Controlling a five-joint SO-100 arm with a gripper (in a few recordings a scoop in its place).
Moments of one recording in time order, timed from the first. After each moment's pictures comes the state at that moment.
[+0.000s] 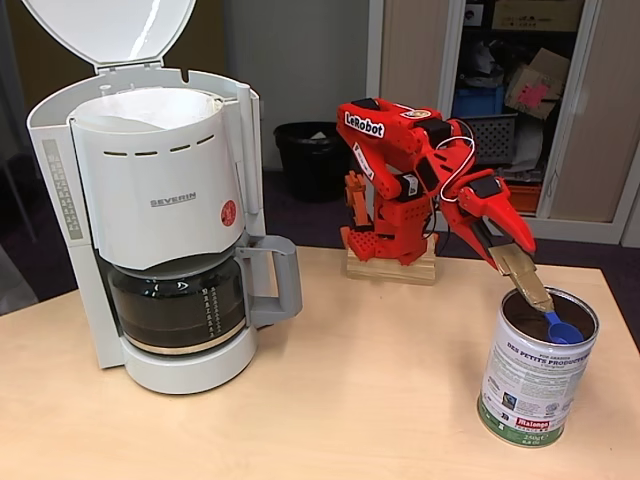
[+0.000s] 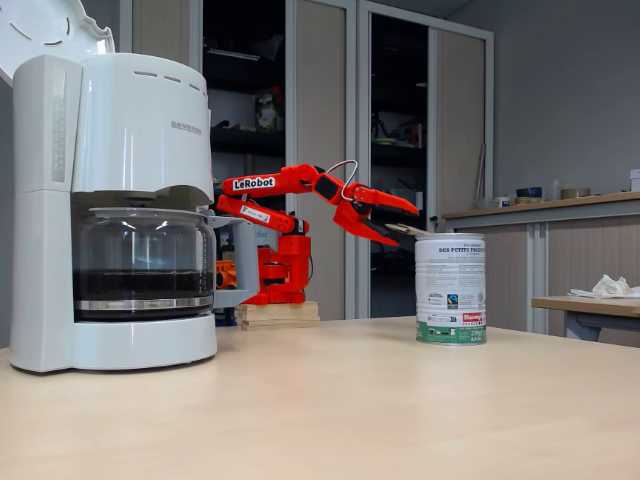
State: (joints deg) arm -43.9 162.1 157.5 40.3 0.4
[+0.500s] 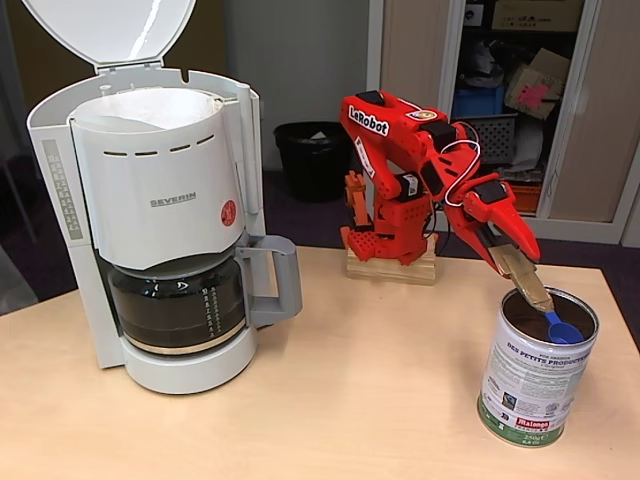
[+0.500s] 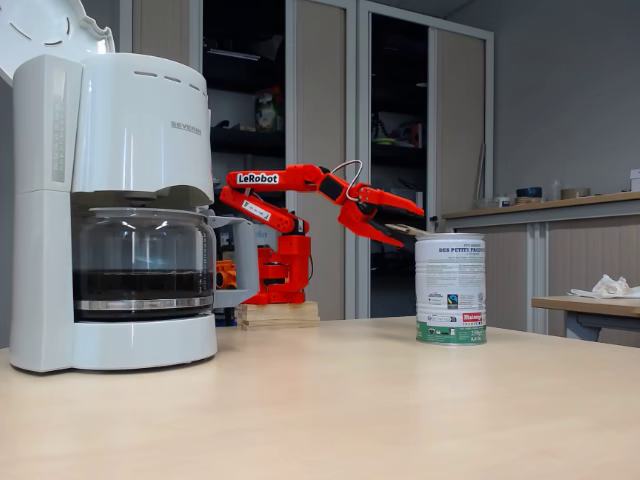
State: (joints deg) arm -43.3 154.7 155.7 35.8 0.4
